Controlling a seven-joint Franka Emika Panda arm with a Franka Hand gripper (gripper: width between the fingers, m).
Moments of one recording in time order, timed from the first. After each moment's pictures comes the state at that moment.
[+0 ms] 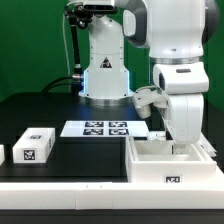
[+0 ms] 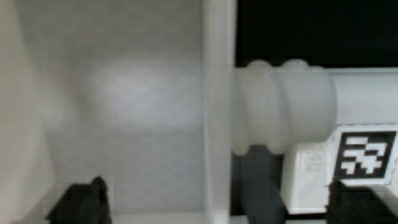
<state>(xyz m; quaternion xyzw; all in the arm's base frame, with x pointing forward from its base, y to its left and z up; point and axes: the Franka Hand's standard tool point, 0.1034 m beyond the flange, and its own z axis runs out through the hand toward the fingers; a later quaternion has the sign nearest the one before) 0.523 0.126 0.029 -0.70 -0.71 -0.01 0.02</state>
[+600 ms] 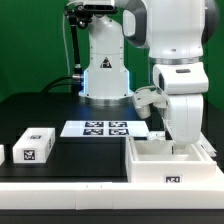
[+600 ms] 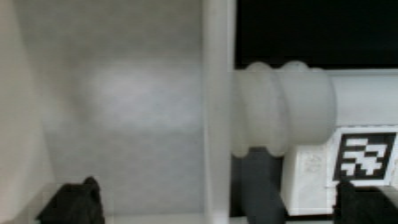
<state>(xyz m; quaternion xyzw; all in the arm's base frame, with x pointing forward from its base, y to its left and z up) 0.524 0.125 0.029 -0.70 -0.71 -0.01 0.02</state>
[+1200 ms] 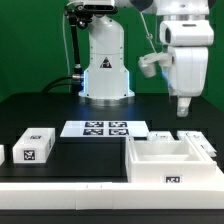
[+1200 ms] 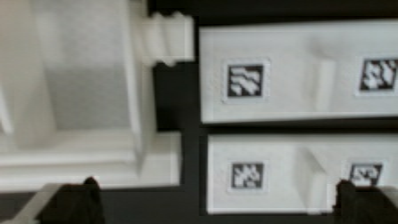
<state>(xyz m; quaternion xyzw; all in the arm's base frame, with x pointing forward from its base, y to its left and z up) 0.479 0.154 0.096 -0.71 -0.70 -0.01 0.00</state>
